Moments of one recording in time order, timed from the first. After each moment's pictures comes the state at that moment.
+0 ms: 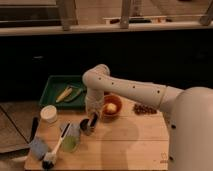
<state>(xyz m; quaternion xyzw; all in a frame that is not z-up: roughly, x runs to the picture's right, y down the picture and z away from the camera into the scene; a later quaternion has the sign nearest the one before) -0.063 0.145 0.766 -0.29 -0.30 -0.53 0.73</state>
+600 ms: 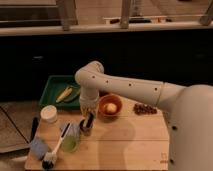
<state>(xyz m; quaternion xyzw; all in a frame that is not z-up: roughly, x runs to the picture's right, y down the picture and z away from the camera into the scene) -0.087 0.134 0.735 -0.27 -0.30 -0.56 0.72</state>
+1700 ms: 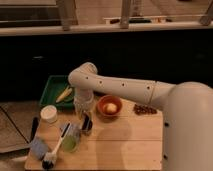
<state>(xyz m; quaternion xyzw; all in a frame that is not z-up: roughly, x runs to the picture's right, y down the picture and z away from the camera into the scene) -0.108 0.145 0.735 -0.28 -0.32 -0.58 0.70</state>
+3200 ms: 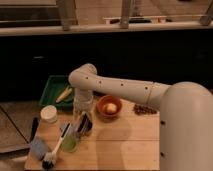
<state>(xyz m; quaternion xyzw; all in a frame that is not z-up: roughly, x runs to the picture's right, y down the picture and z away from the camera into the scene) -0.112 0.153 0.740 -0.29 -0.34 -0.57 0.69</state>
